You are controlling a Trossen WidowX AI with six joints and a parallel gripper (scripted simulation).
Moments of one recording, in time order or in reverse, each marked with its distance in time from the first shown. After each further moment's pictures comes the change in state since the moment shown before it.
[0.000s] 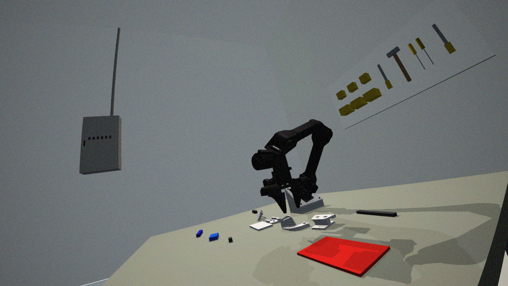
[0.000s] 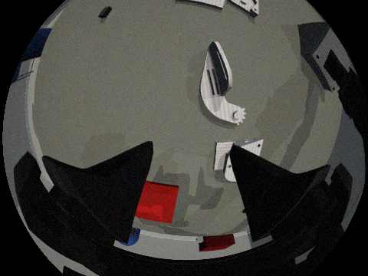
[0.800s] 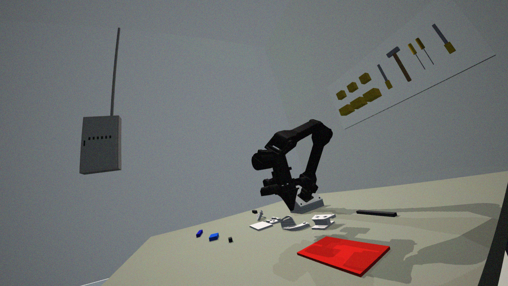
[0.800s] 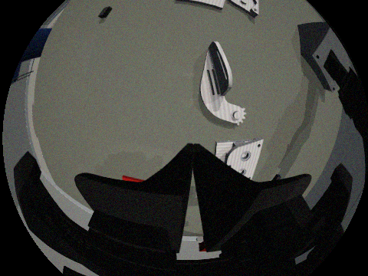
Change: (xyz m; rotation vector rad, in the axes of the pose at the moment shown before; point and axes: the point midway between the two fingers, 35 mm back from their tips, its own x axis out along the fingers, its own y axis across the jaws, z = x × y) arm 0.000 0.000 0.000 0.000 0.000 0.000
